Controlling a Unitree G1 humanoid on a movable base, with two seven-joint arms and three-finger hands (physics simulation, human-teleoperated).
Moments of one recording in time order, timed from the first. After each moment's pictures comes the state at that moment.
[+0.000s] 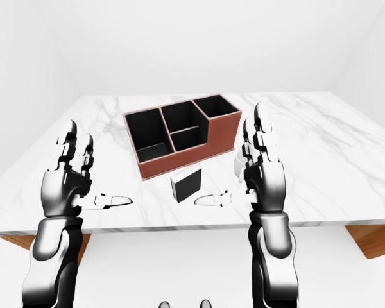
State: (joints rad) left arm 0.00 0.04 0.10 -0.51 -0.06 0.09 -0.06; right arm 0.00 -0.04 -0.10 -0.62 0.08 0.09 0.10
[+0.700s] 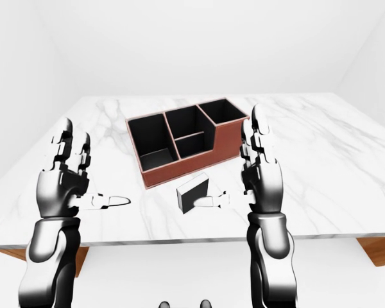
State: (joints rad) left arm 0.01 0.04 0.11 -0.53 -0.06 0.09 -0.07; right arm 0.01 -0.03 -0.08 -0.62 0.08 0.09 0.10
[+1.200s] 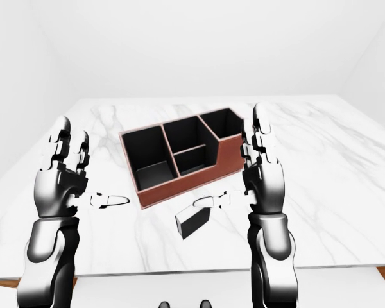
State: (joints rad) left arm 0.00 0.04 0.11 -0.54 -0.07 0.09 -0.07; right arm 0.01 -0.03 -0.09 -0.63 0.09 0.09 0.10
